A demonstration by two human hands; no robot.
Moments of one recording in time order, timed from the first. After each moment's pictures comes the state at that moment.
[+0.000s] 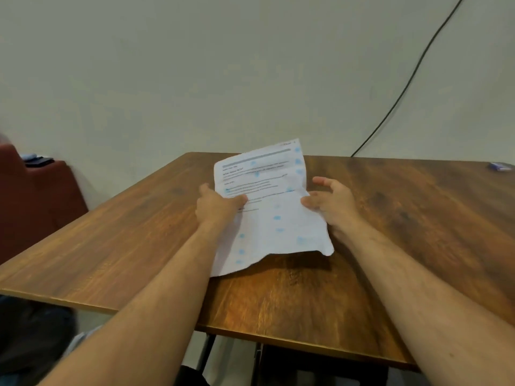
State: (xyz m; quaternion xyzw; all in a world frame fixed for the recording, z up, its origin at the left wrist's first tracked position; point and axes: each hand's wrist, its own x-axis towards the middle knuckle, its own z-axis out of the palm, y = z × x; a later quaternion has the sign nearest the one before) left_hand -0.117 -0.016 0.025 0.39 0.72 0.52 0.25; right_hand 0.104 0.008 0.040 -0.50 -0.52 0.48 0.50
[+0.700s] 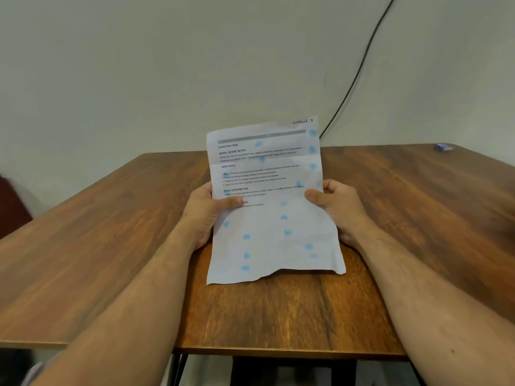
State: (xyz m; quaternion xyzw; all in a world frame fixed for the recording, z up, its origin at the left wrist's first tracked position) left_hand -0.069 0.000 0.011 0.50 0.41 0.57 0.51; right_hand 0.194 0.014 0.012 -0.43 -0.49 0.52 0.55
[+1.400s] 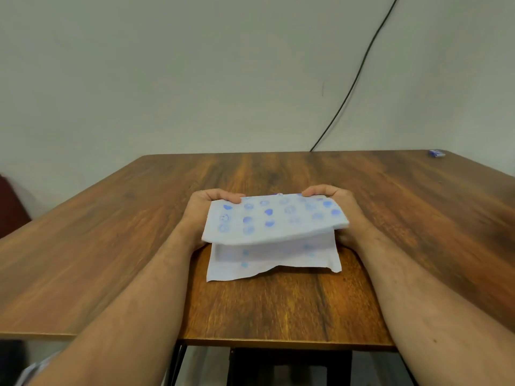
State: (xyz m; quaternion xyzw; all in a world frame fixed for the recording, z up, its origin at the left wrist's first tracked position) left_hand -0.071 -0.006 0.013 0.48 0.43 0.55 0.53; right_hand 0.194 -0.002 0.020 -0.40 -0.49 0.56 0.54
